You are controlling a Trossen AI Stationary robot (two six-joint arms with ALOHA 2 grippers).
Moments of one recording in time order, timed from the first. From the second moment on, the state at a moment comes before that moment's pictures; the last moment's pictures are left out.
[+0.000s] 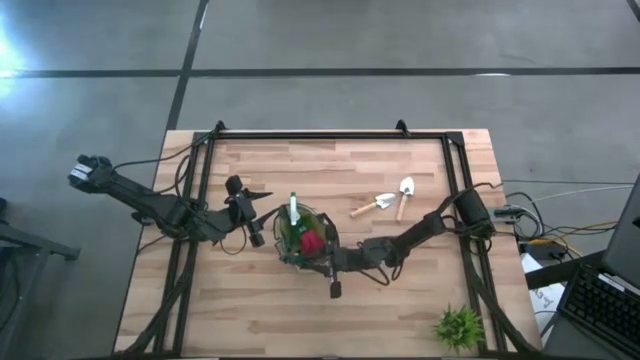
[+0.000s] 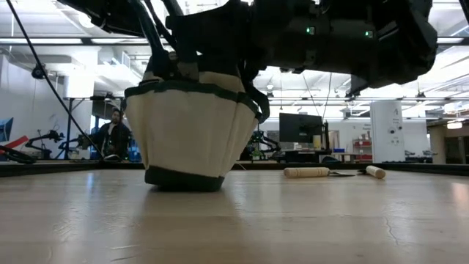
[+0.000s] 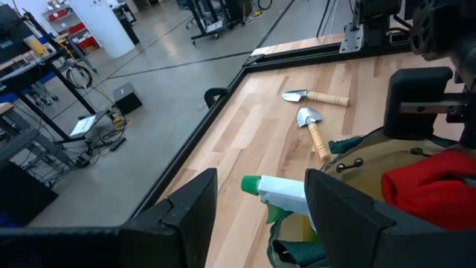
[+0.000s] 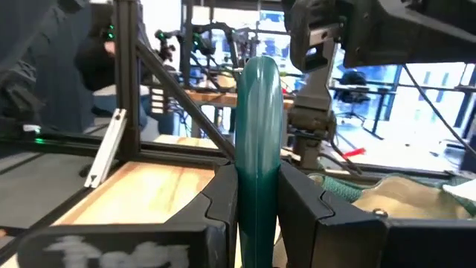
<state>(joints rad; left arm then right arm) -0.39 0.93 0.70 -0.18 -0.88 -0.03 0.32 2.09 0.93 1.26 0.24 -0.07</state>
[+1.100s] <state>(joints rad) -0.52 0.91 0.52 0.07 -0.50 -0.19 0.32 2.08 0.93 1.26 0.31 -0.05</state>
